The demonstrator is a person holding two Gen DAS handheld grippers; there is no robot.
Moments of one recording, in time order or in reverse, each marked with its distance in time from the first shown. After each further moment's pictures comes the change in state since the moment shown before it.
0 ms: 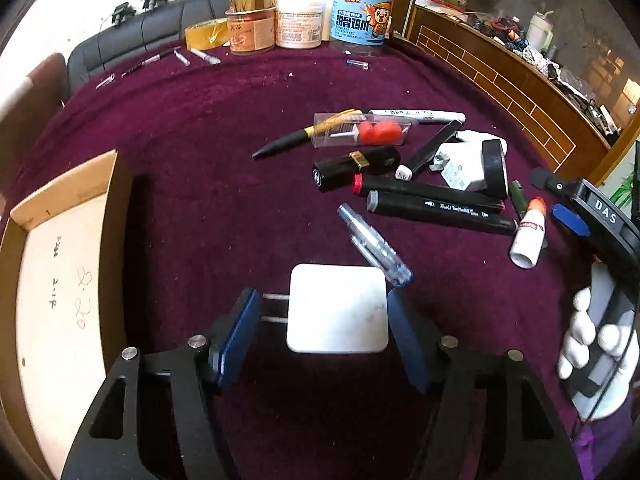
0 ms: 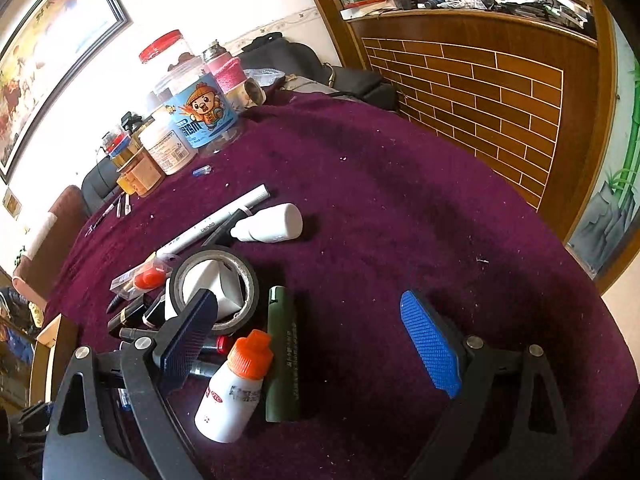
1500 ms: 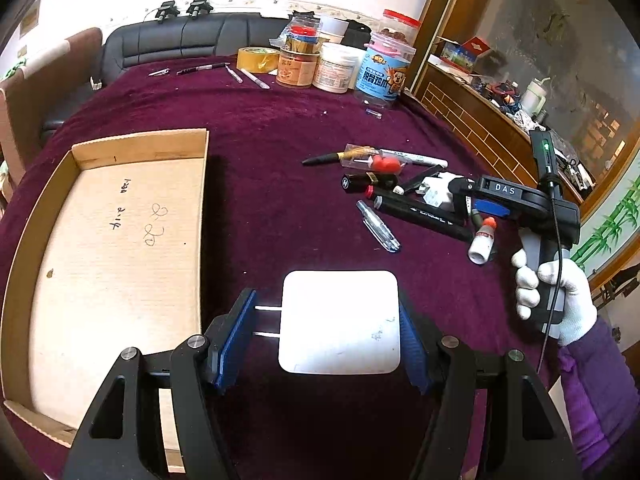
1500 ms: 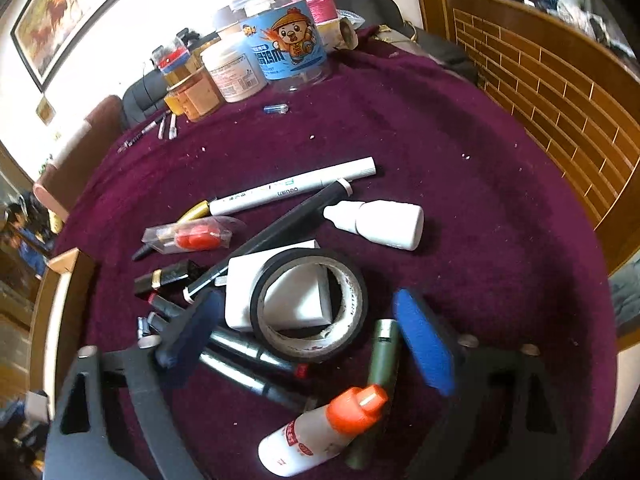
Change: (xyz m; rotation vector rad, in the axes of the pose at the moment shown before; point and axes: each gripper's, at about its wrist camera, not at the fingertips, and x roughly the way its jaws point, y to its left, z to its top) left arm -0.087 0.043 -0.063 -0.159 -0.153 -0.078; right arm 0.043 0.058 0.022 -0.247 0.250 0.132
